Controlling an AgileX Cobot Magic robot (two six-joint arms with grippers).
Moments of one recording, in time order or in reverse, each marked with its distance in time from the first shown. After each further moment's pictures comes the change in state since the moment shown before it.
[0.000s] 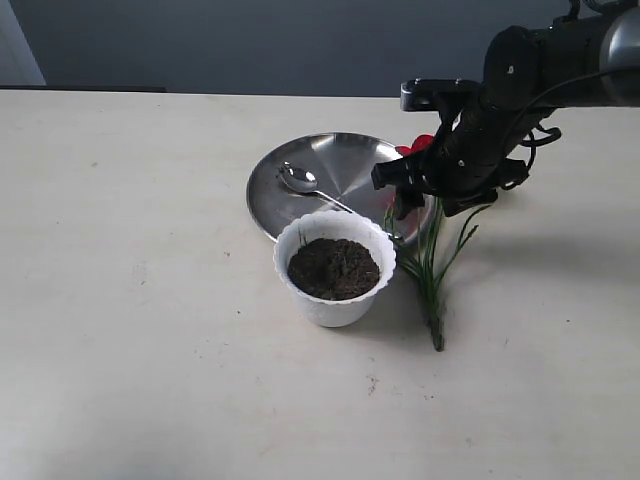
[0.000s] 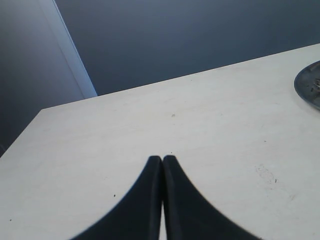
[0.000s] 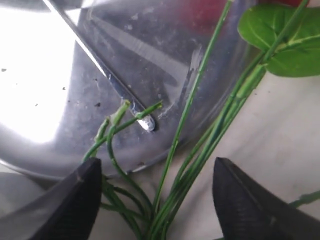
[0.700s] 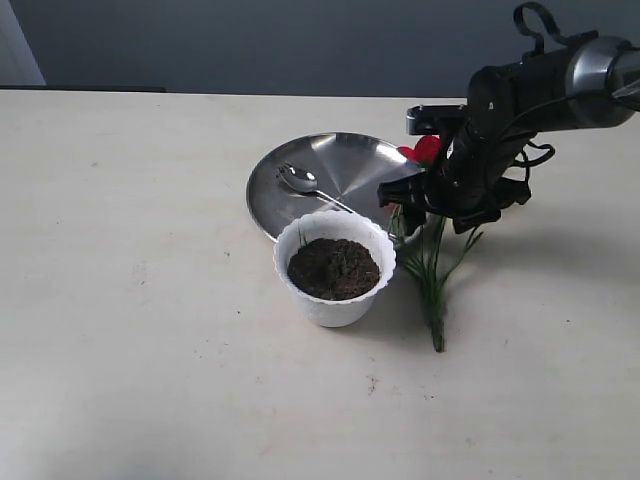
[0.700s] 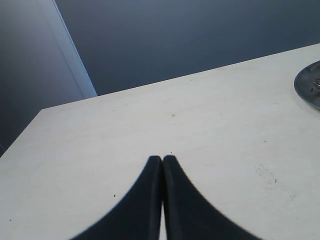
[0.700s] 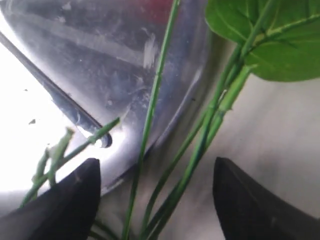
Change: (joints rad) left arm 0.000 0.000 0.000 0.000 0.000 0.000; right arm 0.000 0.092 0.000 -0.154 -0.047 0.184
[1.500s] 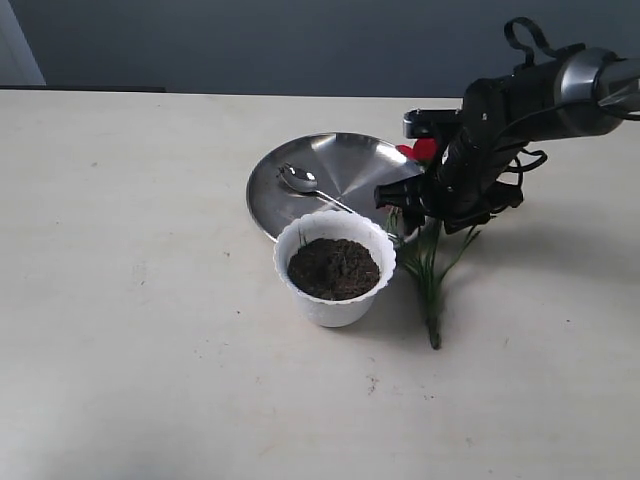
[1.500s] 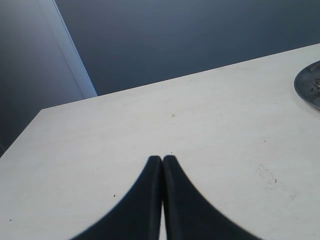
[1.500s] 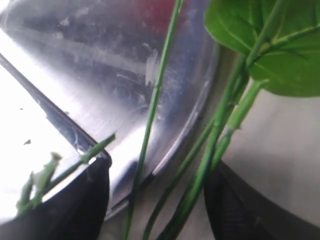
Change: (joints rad) left arm 0.000 0.000 0.000 0.000 0.000 0.000; right arm 0.000 0.037 0.000 0.000 -0.067 0.006
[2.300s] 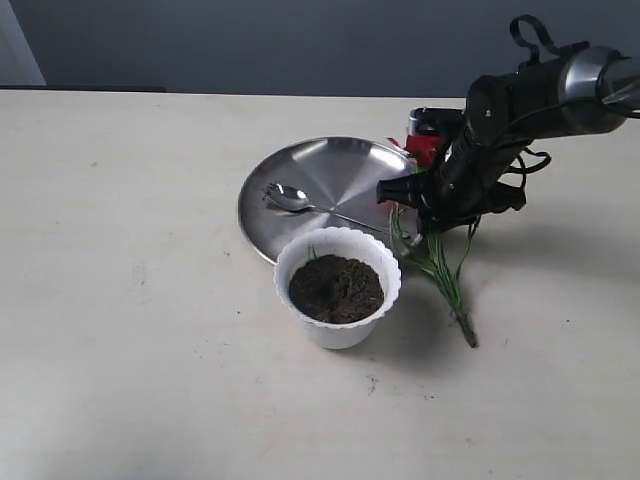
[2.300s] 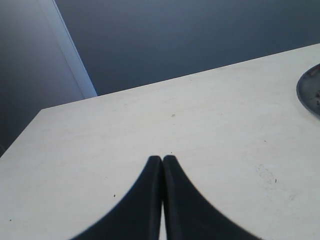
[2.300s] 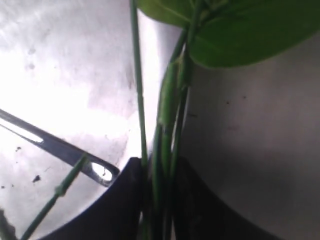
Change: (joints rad) left arm 0.000 0.000 0.000 0.000 0.000 0.000; right arm -0.002 -0.004 -0.002 0.024 0.015 0.023
